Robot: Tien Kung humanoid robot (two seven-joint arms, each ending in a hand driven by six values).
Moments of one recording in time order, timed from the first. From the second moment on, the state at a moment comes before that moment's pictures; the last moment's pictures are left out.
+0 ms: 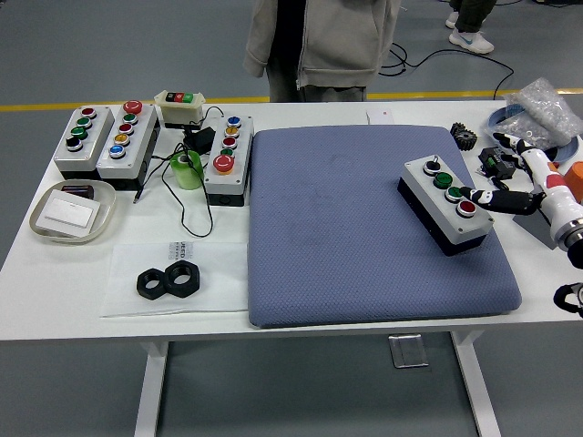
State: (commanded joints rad) left arm -0.12 0.14 -0.28 -0.20 -0.14 0.25 -0.09; right arm 0.37 -0.38 1.12 1.44 -1.64 -0.24 -0.36
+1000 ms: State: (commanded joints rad) left arm -0.13 0.15 -0.29 -0.21 -0.12 0.26 -0.08; right arm 0.44 -0.25 1.03 1.22 -1.82 -0.26 -0.43
